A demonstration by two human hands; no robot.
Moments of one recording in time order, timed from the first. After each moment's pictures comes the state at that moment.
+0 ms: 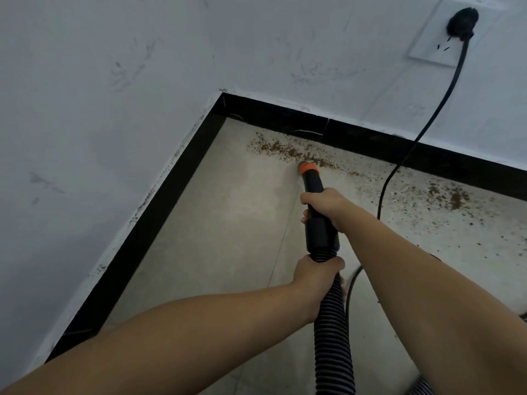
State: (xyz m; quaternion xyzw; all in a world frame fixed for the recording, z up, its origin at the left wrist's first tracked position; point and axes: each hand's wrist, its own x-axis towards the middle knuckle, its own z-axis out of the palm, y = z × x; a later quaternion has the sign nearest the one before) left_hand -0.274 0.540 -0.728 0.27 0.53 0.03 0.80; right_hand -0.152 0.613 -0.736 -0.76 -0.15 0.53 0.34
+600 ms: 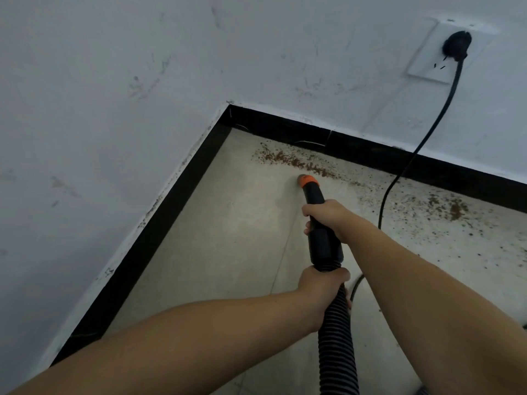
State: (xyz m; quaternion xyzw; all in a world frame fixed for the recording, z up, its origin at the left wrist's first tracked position) left_hand -0.278 0.535 -0.718 0.27 0.52 0.00 0.81; right_hand -0.156 0.606 -0.729 -0.77 -0.16 0.54 0.31
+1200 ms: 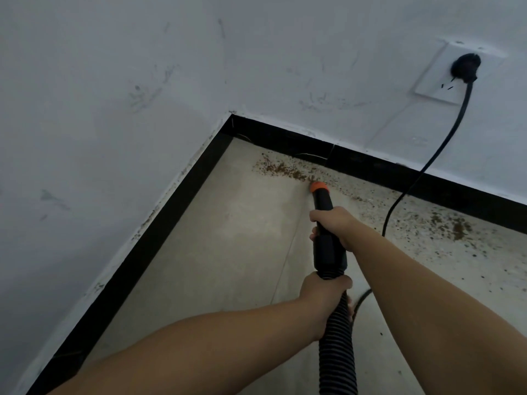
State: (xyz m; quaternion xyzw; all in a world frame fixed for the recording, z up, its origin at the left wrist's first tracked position) left_hand -0.263 0.555 -0.728 0.26 0.51 0.02 0.82; right_hand -0.139 0.625 -0.735 -0.79 -0.15 0.51 0.32
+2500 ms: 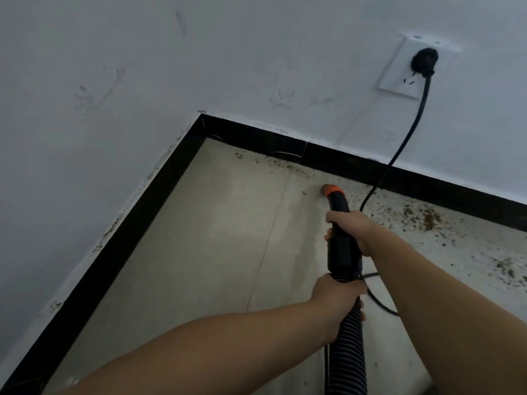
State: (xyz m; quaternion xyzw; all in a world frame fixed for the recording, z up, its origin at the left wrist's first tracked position) left_hand -0.213 0.527 -0.721 0.31 0.48 -0.04 0.82; right_hand -0.078 0.577 -0.727 -0.79 -0.07 0.50 0.35
